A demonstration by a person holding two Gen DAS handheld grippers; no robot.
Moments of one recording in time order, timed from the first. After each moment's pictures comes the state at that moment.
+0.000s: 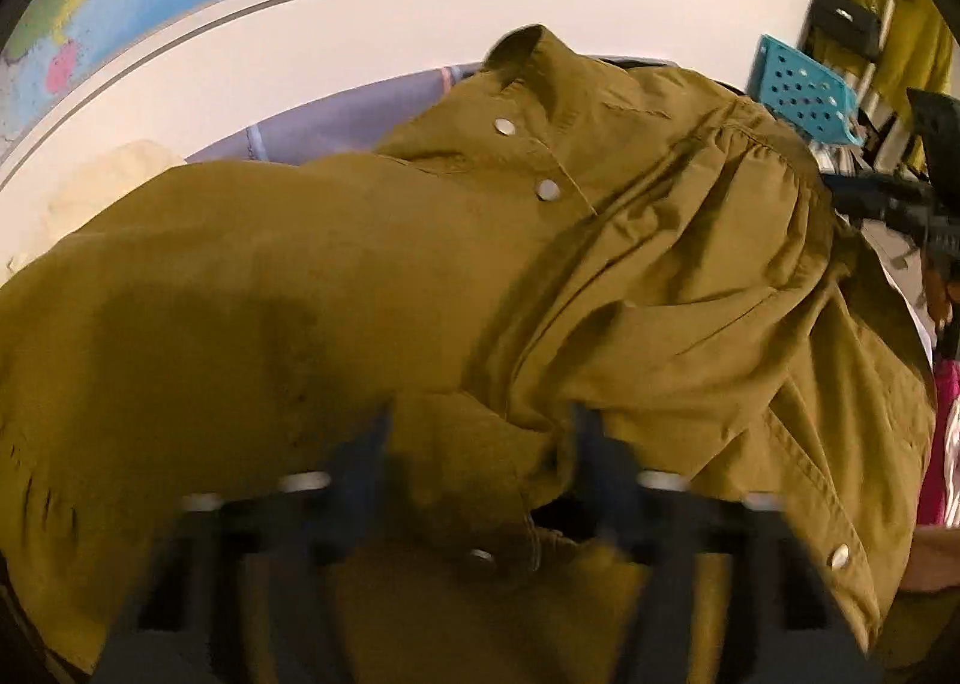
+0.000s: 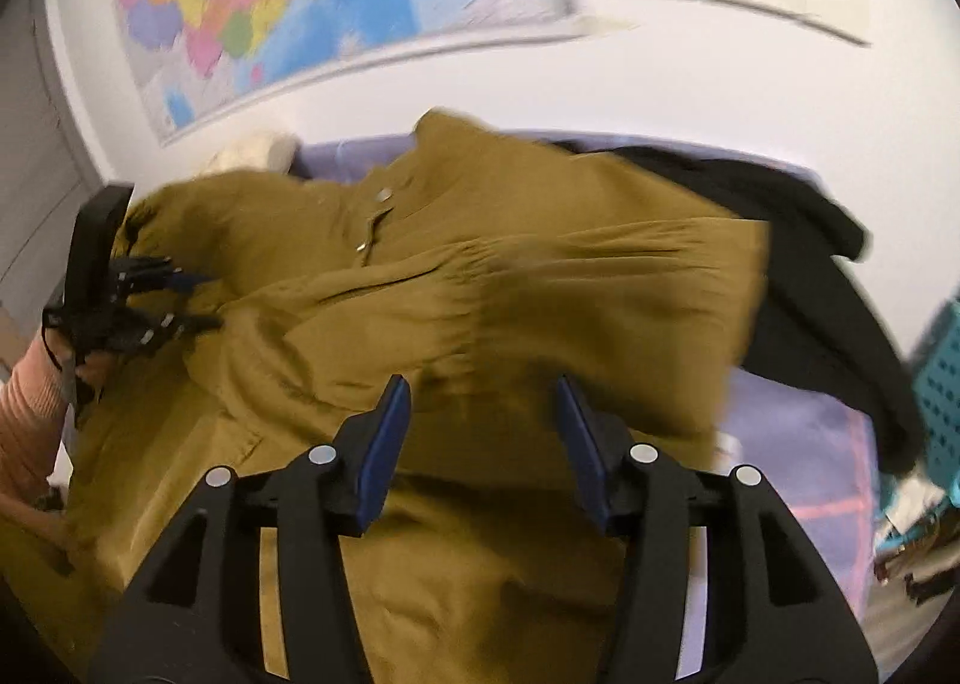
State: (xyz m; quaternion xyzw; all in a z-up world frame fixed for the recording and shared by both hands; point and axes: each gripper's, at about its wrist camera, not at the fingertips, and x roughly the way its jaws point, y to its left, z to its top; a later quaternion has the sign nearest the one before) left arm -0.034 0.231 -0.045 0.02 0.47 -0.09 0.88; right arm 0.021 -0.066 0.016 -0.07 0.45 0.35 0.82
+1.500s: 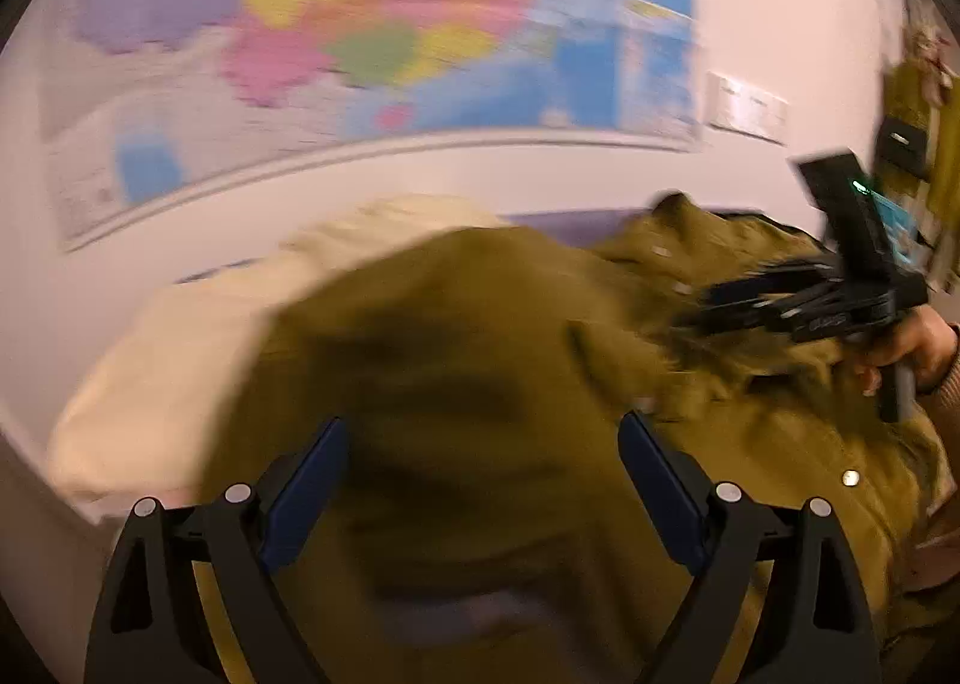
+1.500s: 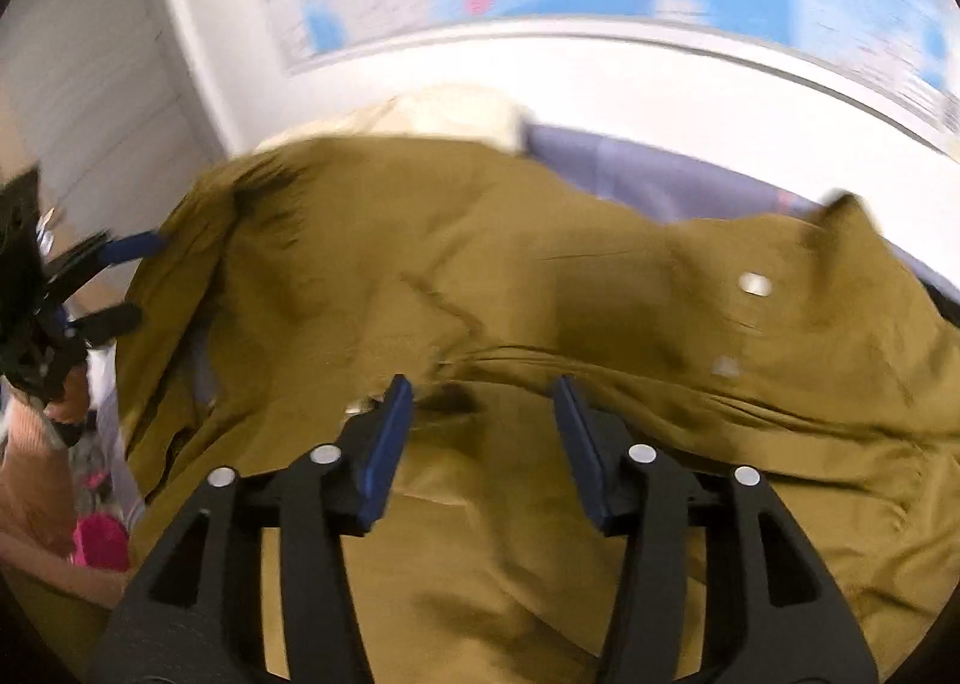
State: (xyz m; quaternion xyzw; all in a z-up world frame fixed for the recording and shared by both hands) left arm -0.197 0.323 0.016 0.00 0.33 0.04 0.94; right arm -0.024 0.176 0.009 -0.14 0.43 0.50 0.74
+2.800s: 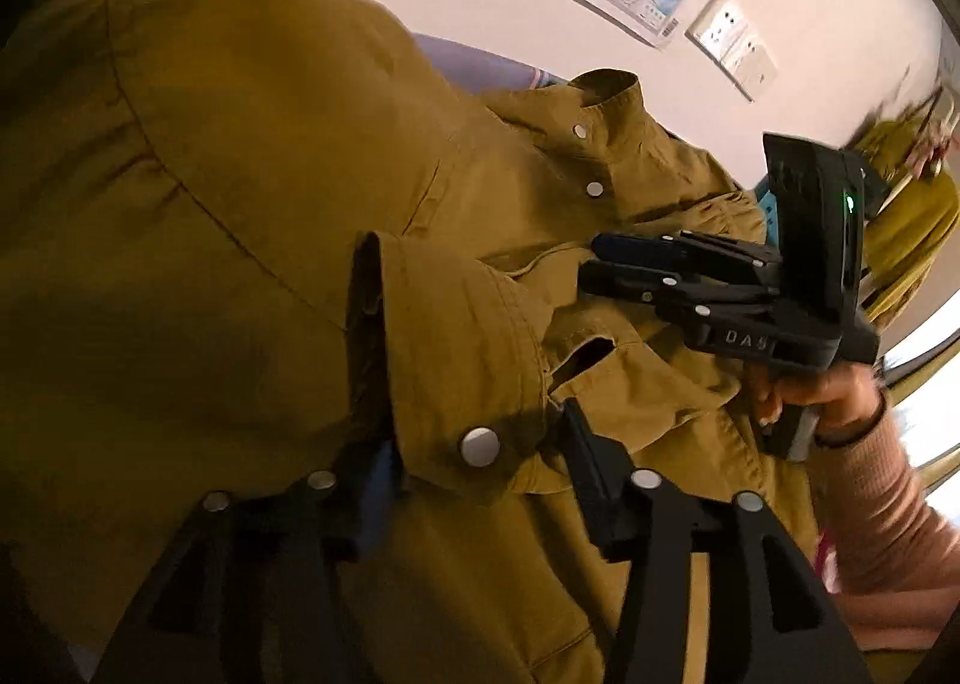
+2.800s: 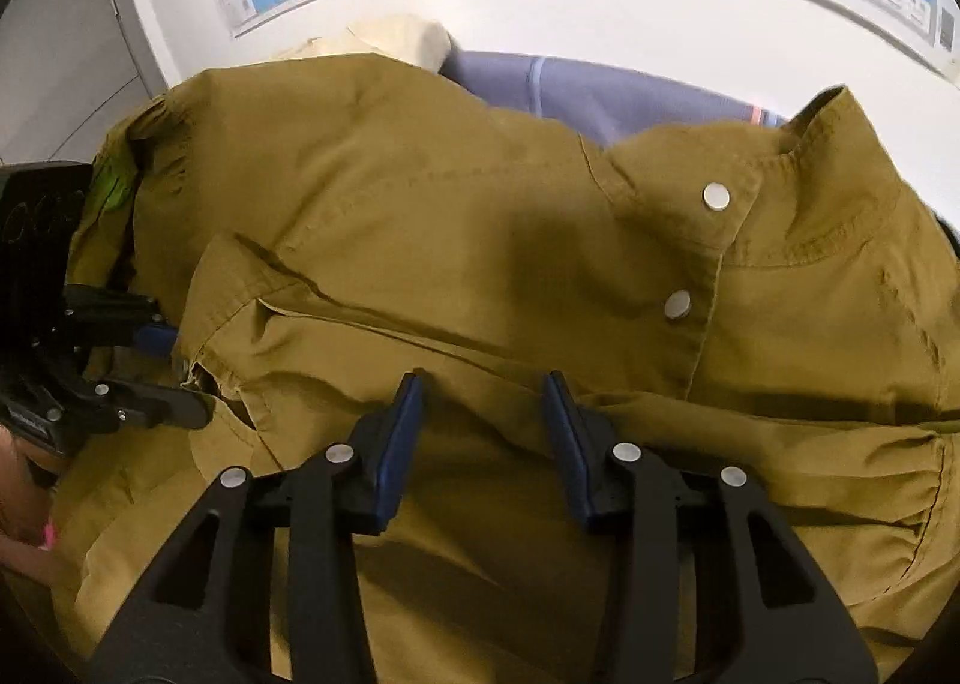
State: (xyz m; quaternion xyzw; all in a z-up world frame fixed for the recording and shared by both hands) left arm -0.098 0.305 -0.059 -0.19 0.46 -0.11 0.86; right arm 0.017 0.167 -0.049 -0.14 0.46 0.45 0.75
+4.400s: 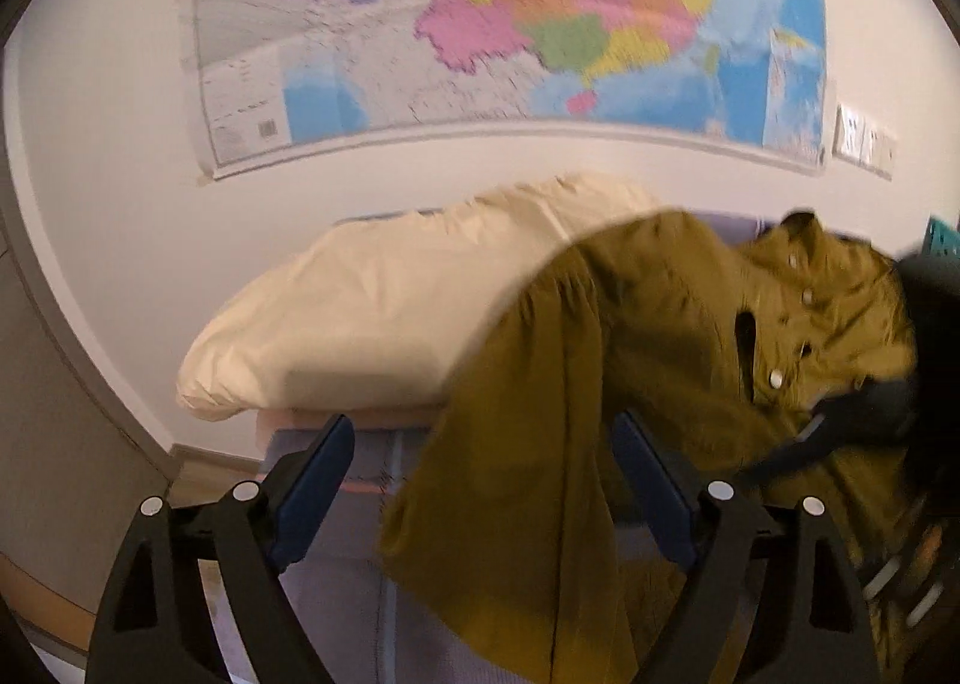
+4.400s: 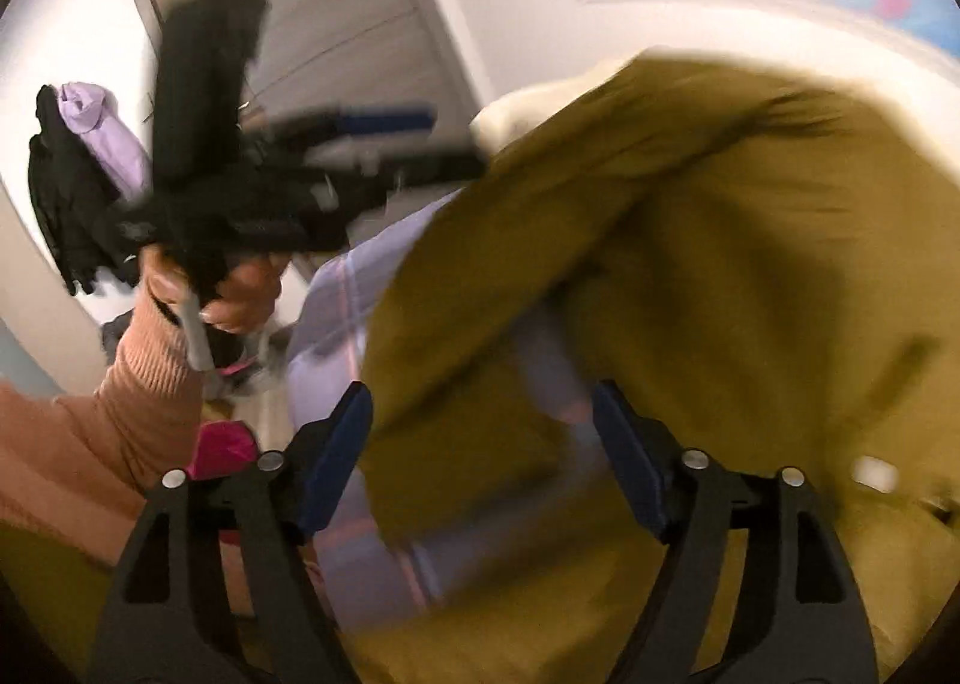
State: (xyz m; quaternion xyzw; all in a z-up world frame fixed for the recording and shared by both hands) left arm -0.267 0.411 0.035 -0.03 0.33 0.19 0.92; right arm -0.173 0.303 -0.003 -0.13 0.44 0.70 0.55
